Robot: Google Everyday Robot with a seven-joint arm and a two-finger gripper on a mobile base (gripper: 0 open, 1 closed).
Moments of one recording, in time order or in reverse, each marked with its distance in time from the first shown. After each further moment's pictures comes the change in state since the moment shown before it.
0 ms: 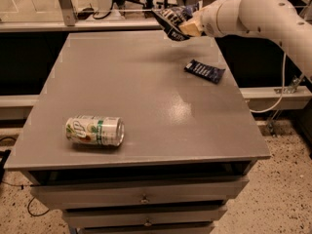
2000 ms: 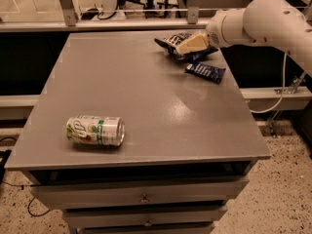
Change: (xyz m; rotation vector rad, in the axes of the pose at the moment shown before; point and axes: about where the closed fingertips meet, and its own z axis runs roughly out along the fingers) arm 0.036 0.011 -0.021 0.014 0.094 0.077
